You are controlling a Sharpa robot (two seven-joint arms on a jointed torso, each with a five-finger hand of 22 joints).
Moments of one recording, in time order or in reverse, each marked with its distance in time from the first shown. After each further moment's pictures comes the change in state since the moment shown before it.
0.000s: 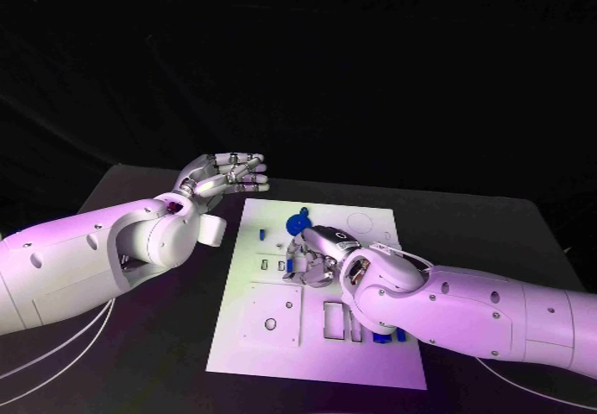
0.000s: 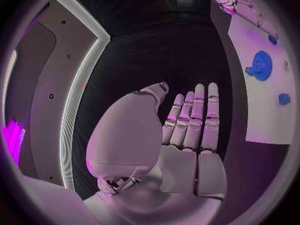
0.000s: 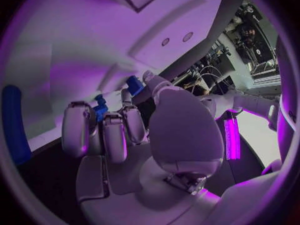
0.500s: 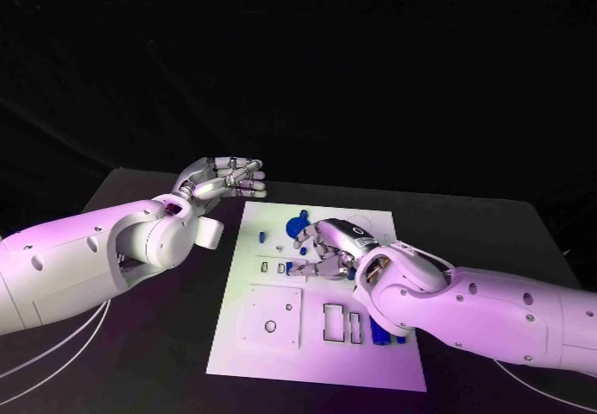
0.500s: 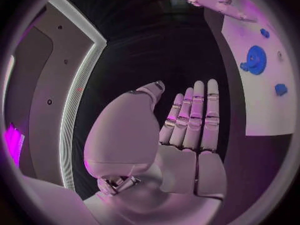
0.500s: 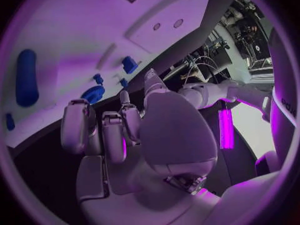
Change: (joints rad) left arm 0.000 0.000 0.000 -0.029 -0.079 0.011 -0.054; left_hand -0.065 -0.031 -0.014 0.020 0.000 0.043 0.008 0.029 0.014 0.124 -0.045 0.068 0.029 0.142 -0.047 0.109 0.080 0.000 0.143 -0.043 0.064 0.021; right arm 0.036 -0.122 0.002 0.106 0.069 -0.097 0.083; right_hand 0.139 0.100 -0.338 0.093 0.043 -0.069 0.019 0.006 -0.018 -0.021 0.014 -0.011 0.000 0.002 0.013 -0.004 0.000 0.000 -0.020 0.009 -0.043 0.000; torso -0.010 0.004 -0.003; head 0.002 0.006
